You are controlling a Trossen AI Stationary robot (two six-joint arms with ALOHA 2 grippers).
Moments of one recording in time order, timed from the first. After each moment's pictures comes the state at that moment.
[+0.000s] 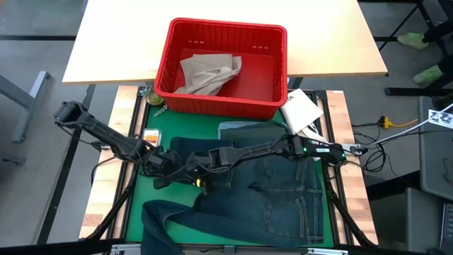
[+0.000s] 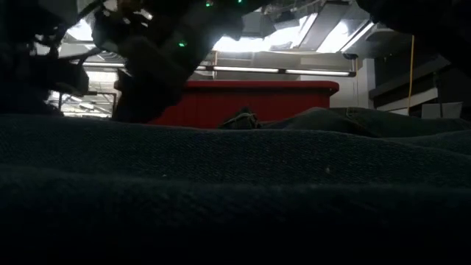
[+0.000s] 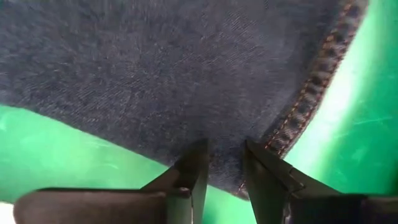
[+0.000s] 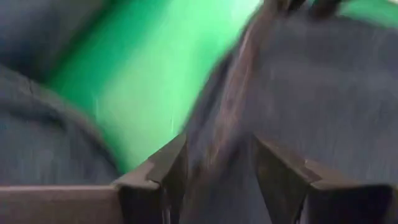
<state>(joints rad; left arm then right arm) -0.39 1.07 0.45 -0.66 -0.04 -0.73 0.17 2.49 2.19 -0.66 -0.09 -0.23</state>
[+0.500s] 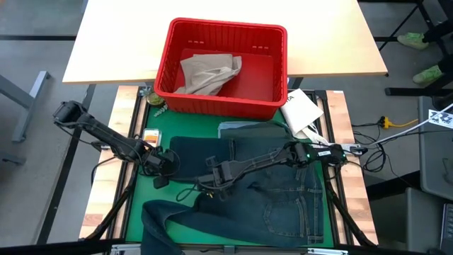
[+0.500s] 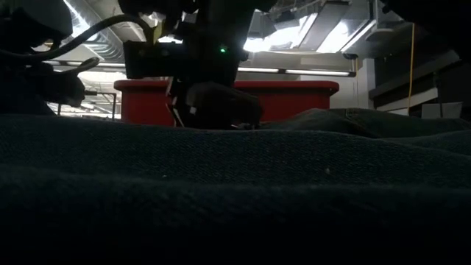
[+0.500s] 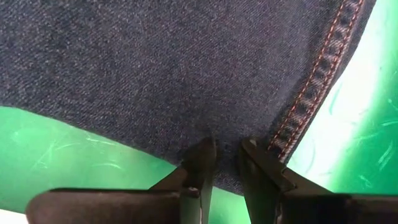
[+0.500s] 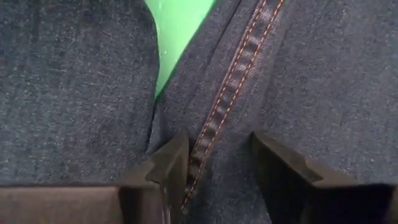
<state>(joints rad) -0.39 1.07 0.38 -0.61 -0.04 -0.76 0.26 2.48 2.18 -1.01 0.19 -0.22</state>
